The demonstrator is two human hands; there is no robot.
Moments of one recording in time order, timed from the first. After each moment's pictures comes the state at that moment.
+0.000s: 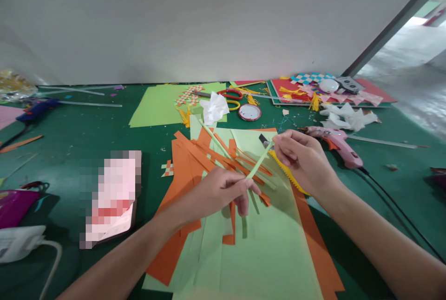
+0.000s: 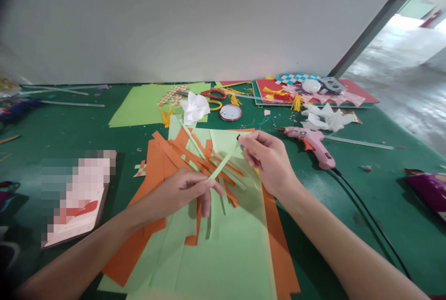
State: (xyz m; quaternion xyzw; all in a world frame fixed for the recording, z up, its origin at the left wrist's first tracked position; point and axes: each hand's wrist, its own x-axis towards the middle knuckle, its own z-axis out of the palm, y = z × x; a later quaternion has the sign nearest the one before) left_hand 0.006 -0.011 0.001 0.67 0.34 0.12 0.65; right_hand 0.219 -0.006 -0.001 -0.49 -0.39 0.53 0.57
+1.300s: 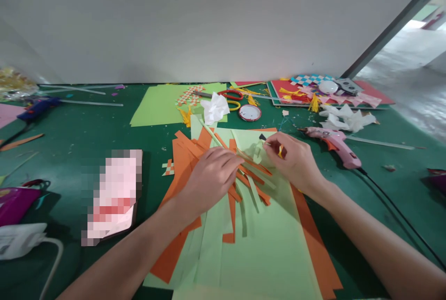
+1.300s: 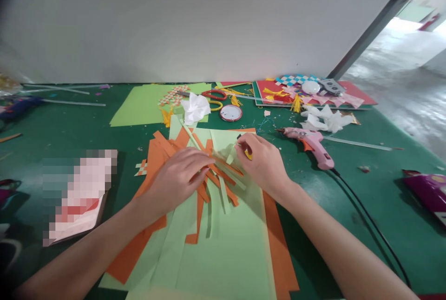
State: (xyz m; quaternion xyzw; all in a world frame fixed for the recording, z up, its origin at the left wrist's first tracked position) left_hand 0.002 0.003 -0.024 0.91 0.31 0.26 0.08; right_hand 0.227 -0.001 -0.018 -0.60 -0.73 0.08 0.32
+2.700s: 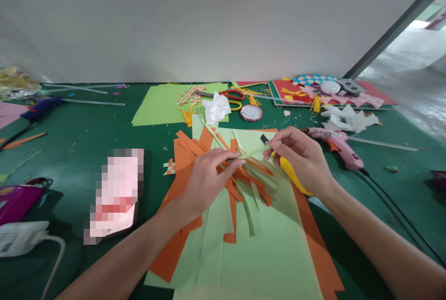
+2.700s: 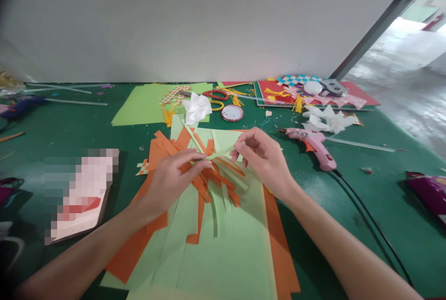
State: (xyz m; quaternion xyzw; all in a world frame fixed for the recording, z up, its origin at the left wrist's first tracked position) left_hand 0.007 -0.005 -0.007 0.76 0.47 0.33 0.30; right_hand 0.221 -0.010 -0.005 -0.47 -0.57 0.44 0.51
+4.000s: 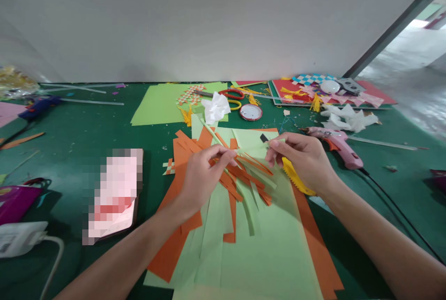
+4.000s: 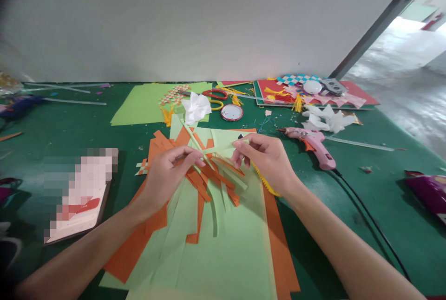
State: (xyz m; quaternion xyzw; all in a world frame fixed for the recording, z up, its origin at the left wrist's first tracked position) left_hand 0.008 -0.005 0.000 0.66 0.53 0.36 0.39; right_hand 0.222 -0.008 0.003 -0.51 -0.55 0.46 0.48
